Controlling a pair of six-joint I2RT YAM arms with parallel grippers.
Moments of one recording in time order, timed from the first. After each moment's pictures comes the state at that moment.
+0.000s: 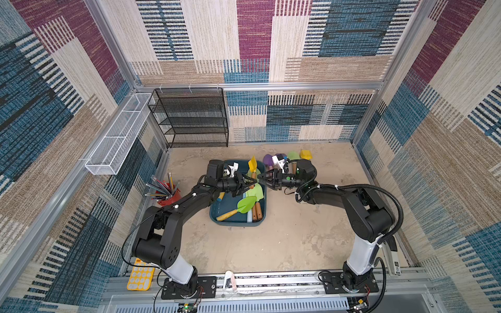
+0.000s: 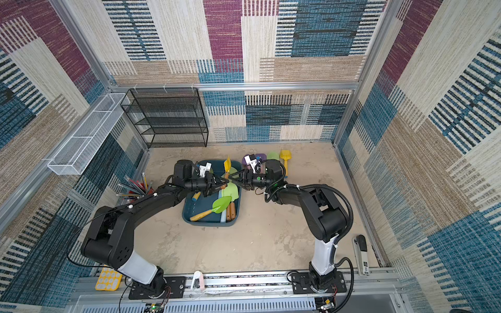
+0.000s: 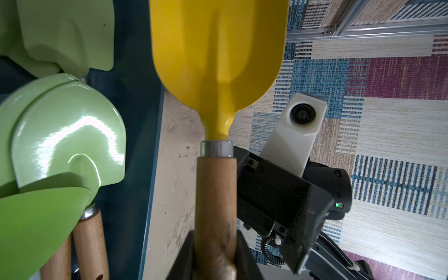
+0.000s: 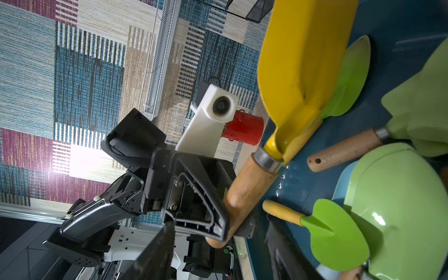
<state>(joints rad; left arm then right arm) -0.32 1.61 0.95 0.13 0.87 -1.10 0.44 1.87 0.99 0.77 -0.98 1.17</state>
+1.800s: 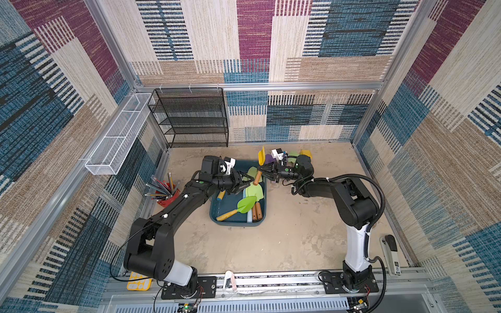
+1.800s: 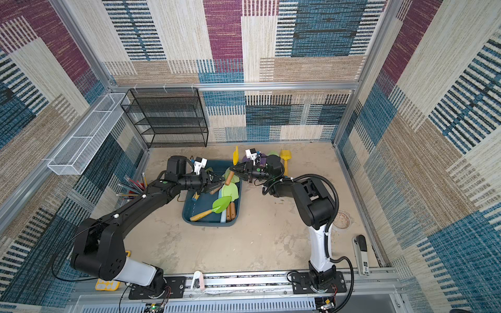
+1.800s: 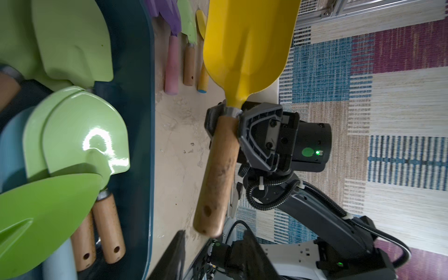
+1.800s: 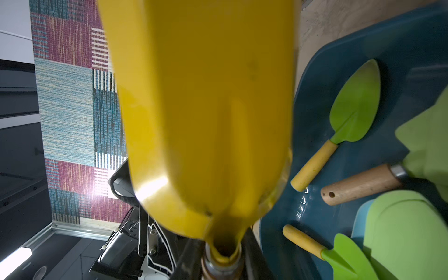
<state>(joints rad) -0.29 1.49 1.05 -0.21 0.83 -0.85 0.39 2.02 1.14 0.93 -1.02 1.40</state>
